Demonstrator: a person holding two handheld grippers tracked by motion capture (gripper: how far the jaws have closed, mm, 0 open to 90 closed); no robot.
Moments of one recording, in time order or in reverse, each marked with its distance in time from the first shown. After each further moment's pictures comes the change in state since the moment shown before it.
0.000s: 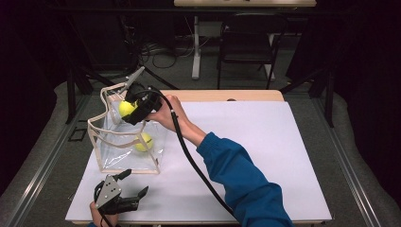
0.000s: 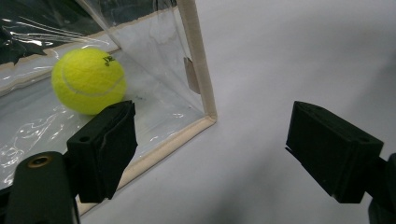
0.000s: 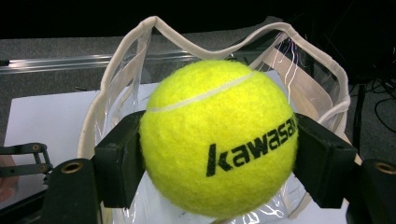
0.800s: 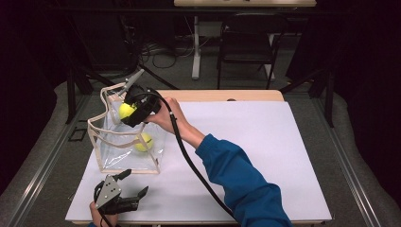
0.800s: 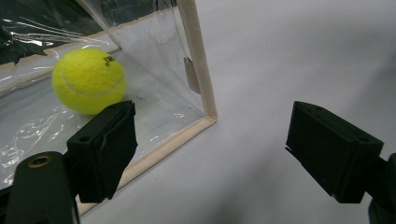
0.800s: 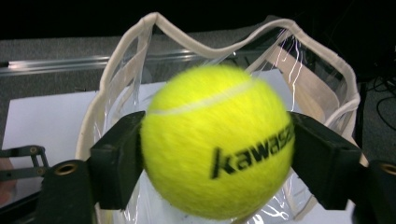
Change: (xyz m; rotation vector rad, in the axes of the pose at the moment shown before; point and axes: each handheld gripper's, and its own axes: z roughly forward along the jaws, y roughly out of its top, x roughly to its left) left arm 0.000 0.000 0.000 0.001 0.001 0.001; right arm 0.002 -0.003 0.004 -0.024 0.003 0.015
